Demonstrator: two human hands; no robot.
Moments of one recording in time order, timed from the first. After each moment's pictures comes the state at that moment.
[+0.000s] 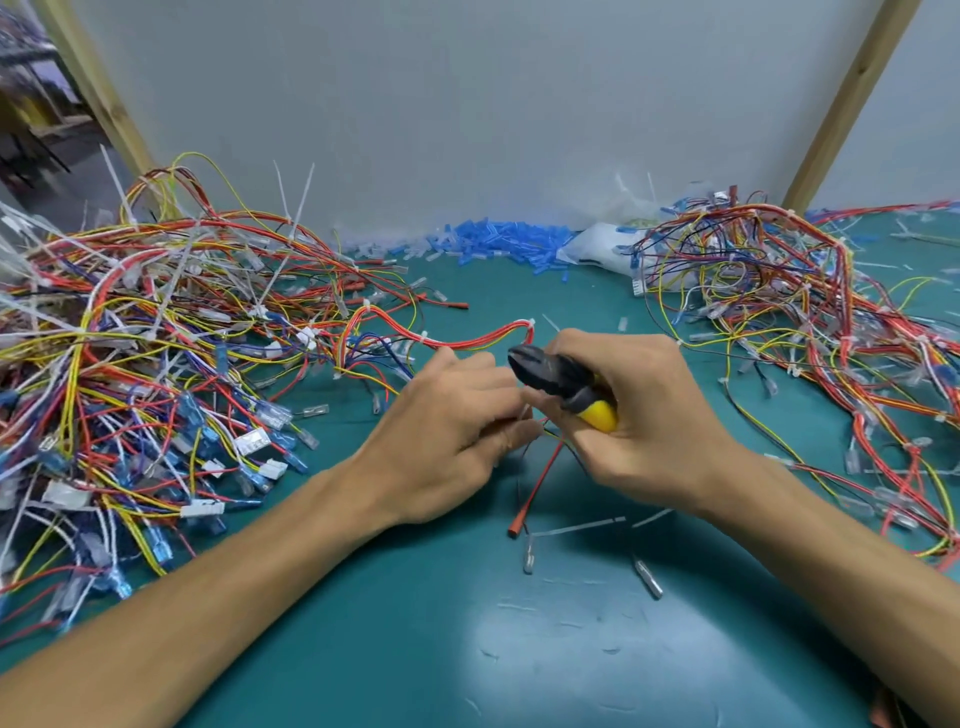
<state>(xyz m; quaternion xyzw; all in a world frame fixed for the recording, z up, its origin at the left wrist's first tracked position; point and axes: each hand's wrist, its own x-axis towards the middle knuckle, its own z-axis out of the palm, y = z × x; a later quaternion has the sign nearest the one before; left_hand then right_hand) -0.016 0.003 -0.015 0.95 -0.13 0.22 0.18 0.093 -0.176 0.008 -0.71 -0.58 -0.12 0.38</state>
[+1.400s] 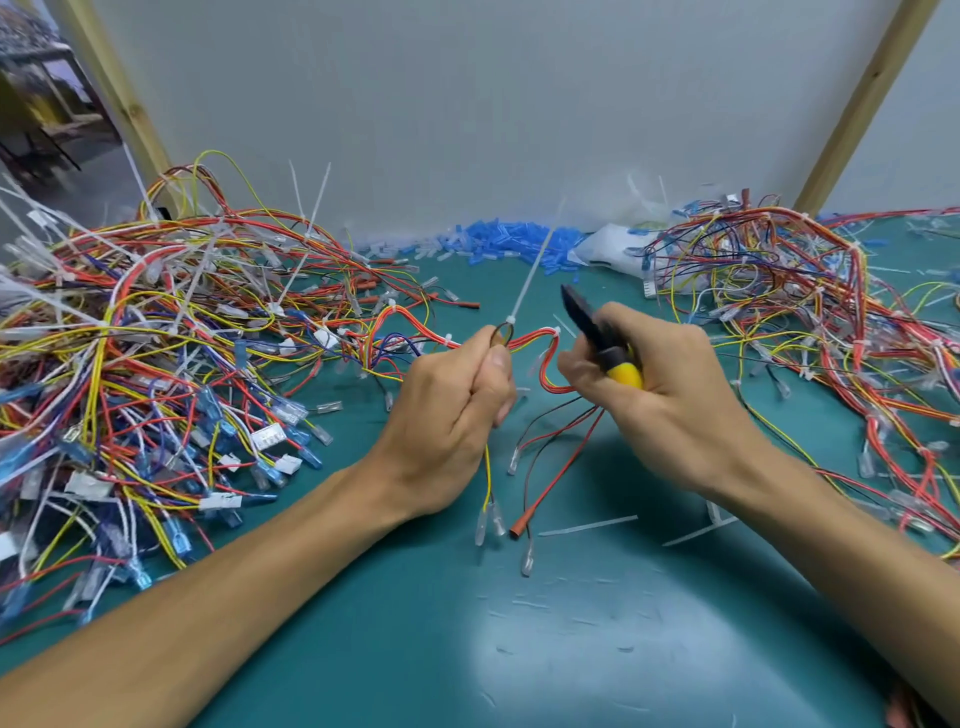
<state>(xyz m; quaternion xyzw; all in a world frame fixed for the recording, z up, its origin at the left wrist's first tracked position) -0.020 -0.006 -0.011 0.87 -0.03 0.33 0.37 0.094 -0.177 0.011 -0.75 -0.46 -0.03 0.48</state>
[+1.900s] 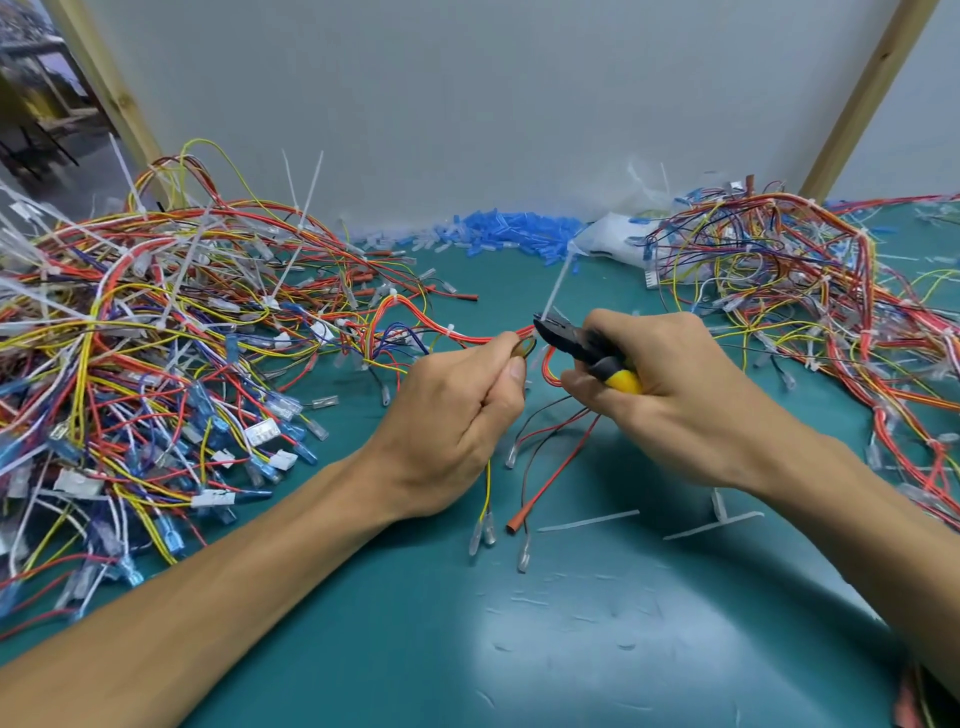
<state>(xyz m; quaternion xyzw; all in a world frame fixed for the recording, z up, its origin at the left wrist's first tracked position) -0.024 -0.009 -0.006 0.90 -0.06 0.30 0.31 0.104 -0.185 0.020 -0.80 -0.52 -0.04 0.31</state>
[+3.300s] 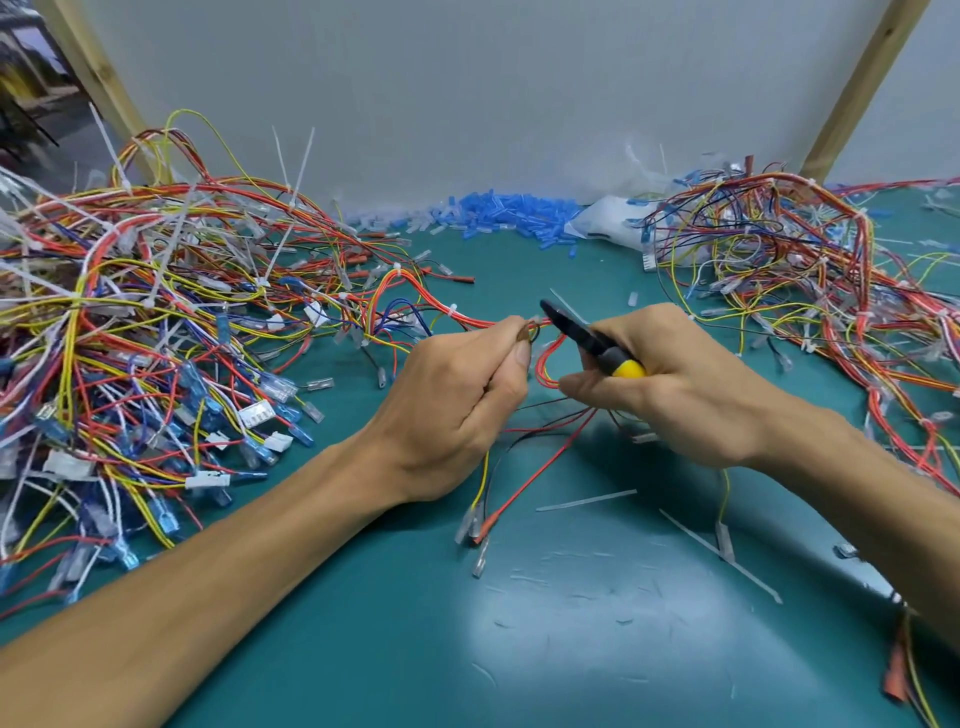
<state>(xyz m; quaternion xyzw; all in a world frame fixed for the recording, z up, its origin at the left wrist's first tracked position) -0.023 -0.010 -0.008 0.90 -0.09 0.30 0.31 0.101 -0.189 0.026 -0.78 -0.51 0.11 0.33</state>
